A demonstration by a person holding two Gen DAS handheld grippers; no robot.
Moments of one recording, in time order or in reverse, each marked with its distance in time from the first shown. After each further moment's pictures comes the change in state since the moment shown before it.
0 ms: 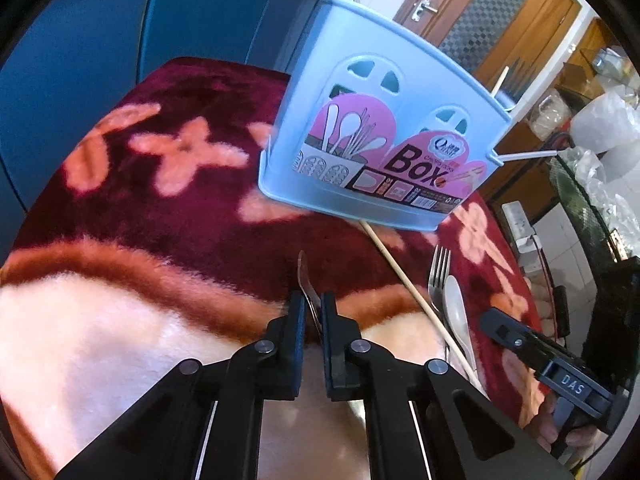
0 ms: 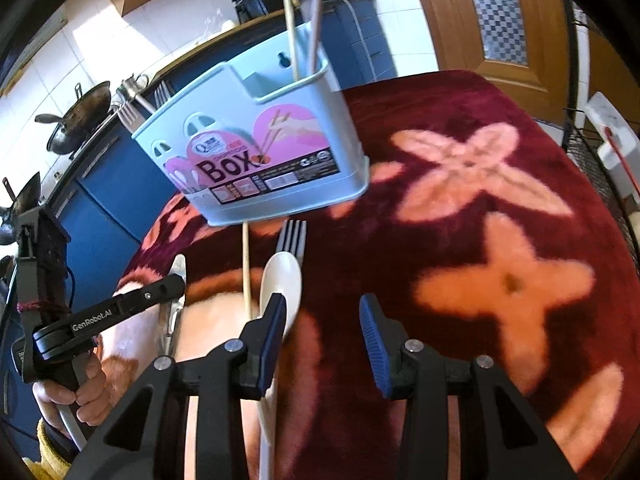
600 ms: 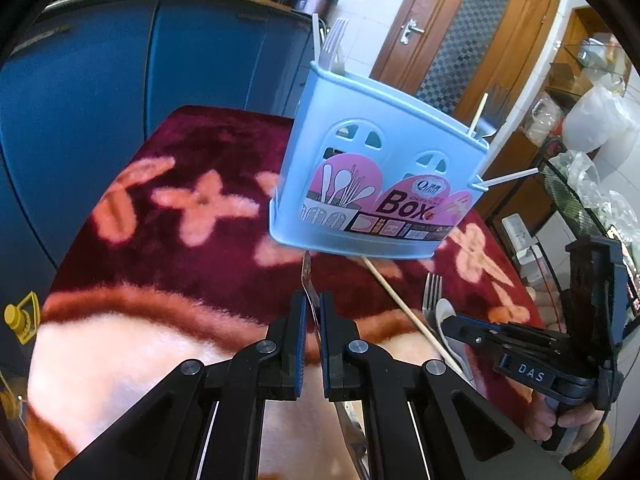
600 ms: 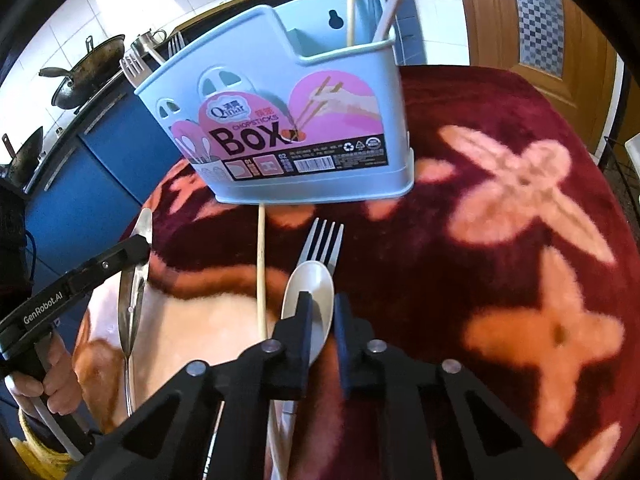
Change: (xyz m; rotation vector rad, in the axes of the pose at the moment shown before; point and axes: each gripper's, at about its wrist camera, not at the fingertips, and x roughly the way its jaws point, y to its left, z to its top) left arm -0.029 -0.005 0.007 0.073 -0.117 0.041; right arm 0.028 0.017 0.016 -0.100 0.094 0.005
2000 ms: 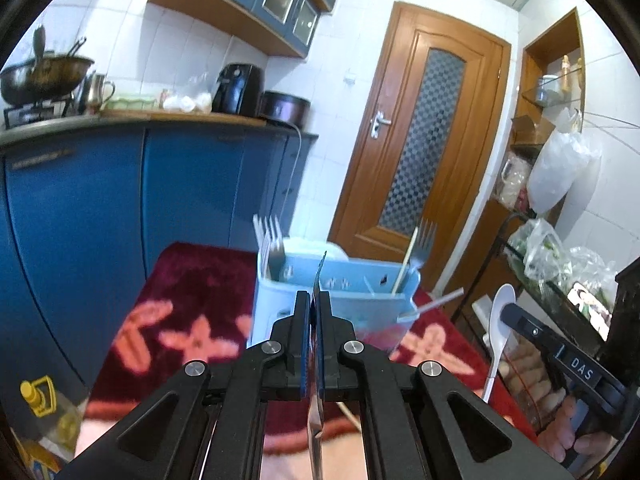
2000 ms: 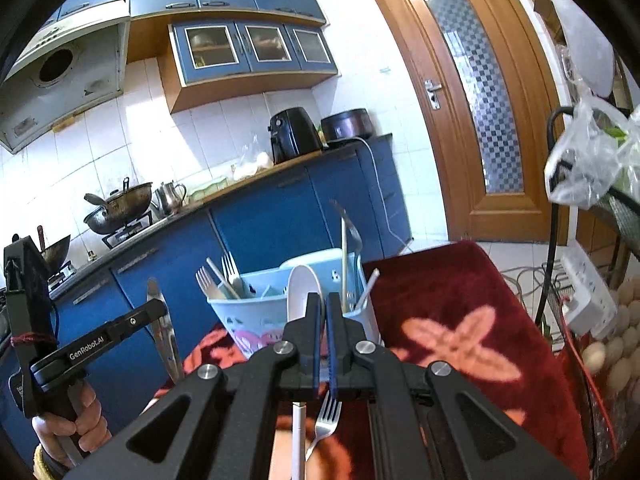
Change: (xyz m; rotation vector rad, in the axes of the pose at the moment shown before) left arm -0.088 -0.051 0.052 0.091 -0.381 -0.014; right arm -0.144 0.022 0.022 0.005 -0.630 -0.040
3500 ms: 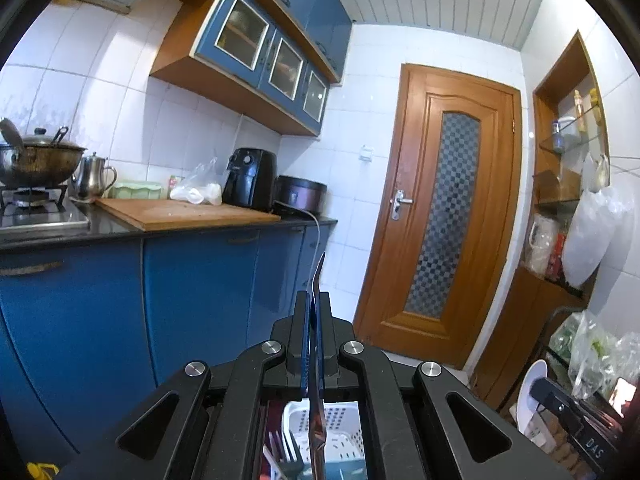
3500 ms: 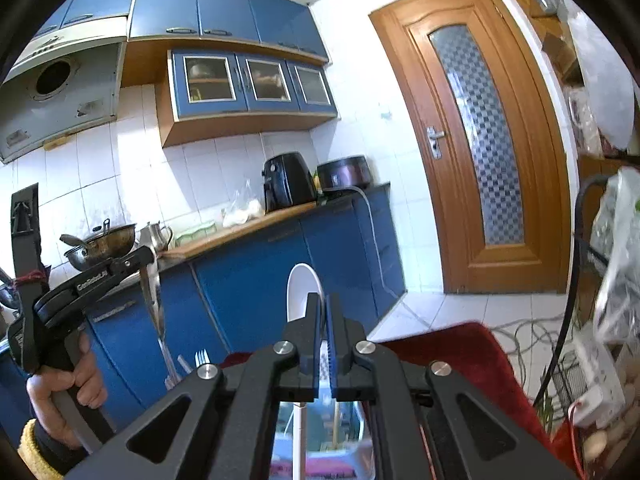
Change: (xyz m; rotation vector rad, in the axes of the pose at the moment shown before) left arm 0.062 -0.002 0.131 0.039 -0.282 0.087; right arm 0.059 0.000 0.074 -0.051 -0.176 -0.040
